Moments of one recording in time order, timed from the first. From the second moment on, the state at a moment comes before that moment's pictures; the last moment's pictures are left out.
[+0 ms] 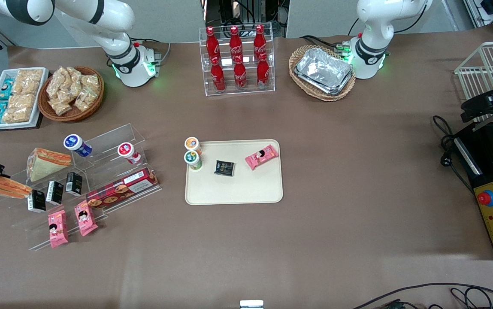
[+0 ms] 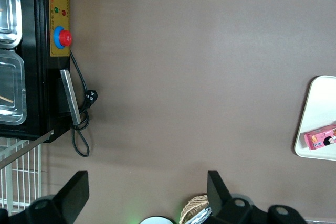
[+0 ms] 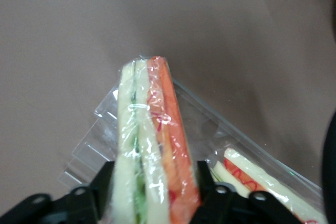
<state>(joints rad) -0.16 0.44 -0.37 -1.63 0.12 2.02 1.50</state>
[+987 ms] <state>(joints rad) -0.15 0.36 -0.37 -1.59 0.12 1.96 1.40</state>
